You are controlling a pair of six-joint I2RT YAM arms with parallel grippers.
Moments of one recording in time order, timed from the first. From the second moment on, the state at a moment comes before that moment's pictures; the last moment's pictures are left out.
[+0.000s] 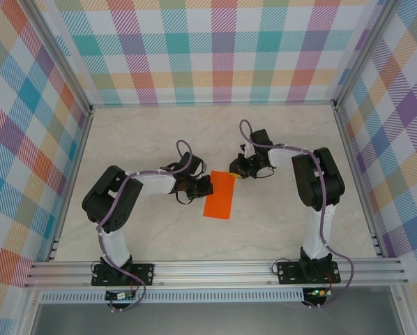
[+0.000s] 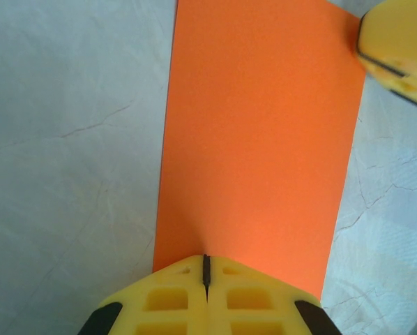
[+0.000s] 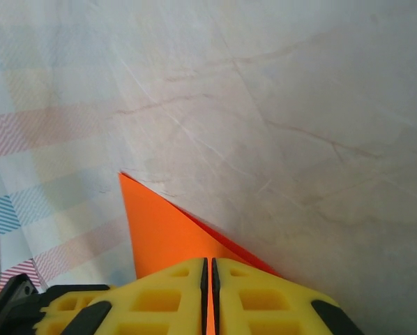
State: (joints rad) left arm -0.61 1.85 0.97 -0.13 0.38 -0.76; right arm 0.35 2.02 1.23 -0.33 -0.66 0.61
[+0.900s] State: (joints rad) left arm -0.61 1.85 0.97 -0.13 0.38 -0.76; right arm 0.33 2.10 1.36 -0.51 -0.66 0.63
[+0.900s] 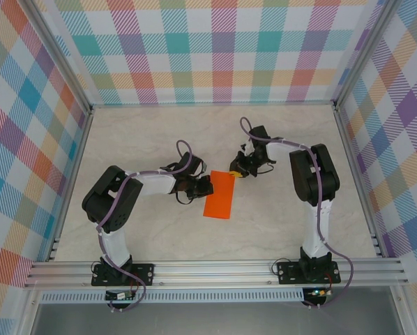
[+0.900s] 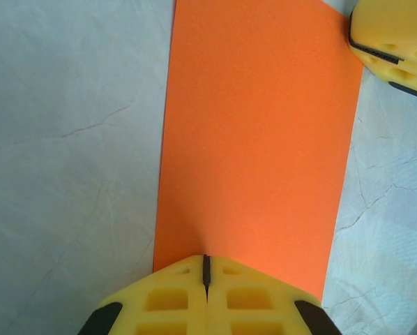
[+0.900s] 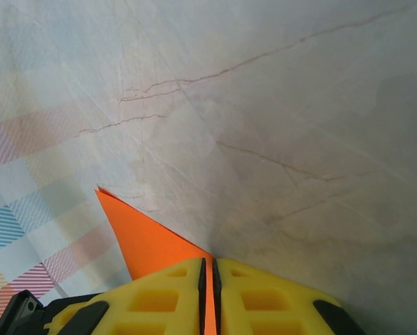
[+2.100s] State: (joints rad) left arm -0.61 1.85 0.97 -0.13 0.38 -0.76; right arm 0.65 1.69 0.75 -0.19 -0.63 0.80
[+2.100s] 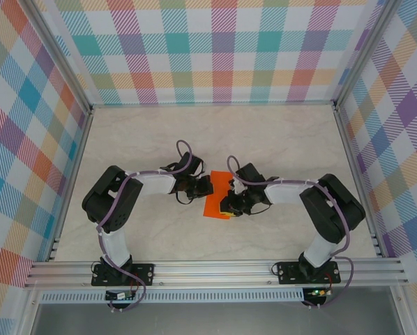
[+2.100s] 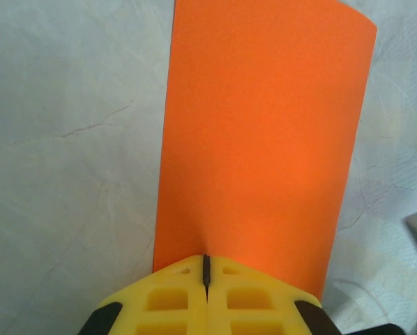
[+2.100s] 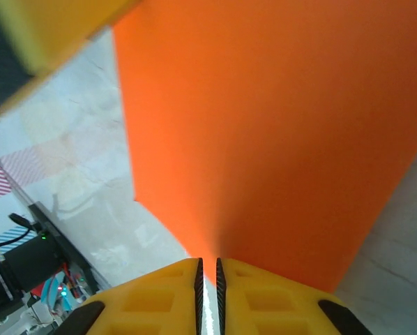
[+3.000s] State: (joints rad) left arm -0.61 1.64 0.86 -0.27 0.31 -0.81; right arm 0.64 1.56 0.73 -0.39 -0.56 0.60
